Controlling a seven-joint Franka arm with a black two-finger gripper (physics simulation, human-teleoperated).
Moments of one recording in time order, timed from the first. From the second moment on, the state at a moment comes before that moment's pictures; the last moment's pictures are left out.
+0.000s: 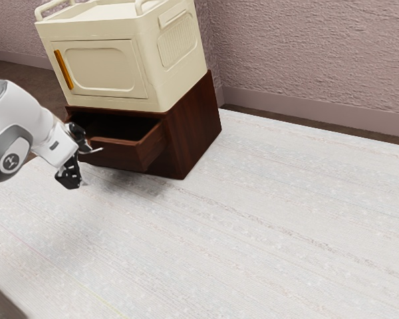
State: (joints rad) arm -0.99 -0.39 1.36 -2.02 0.56 2.41 1.12
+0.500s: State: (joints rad) arm -0.89 -0.39 1.29 -2.07 0.56 2.41 1.11
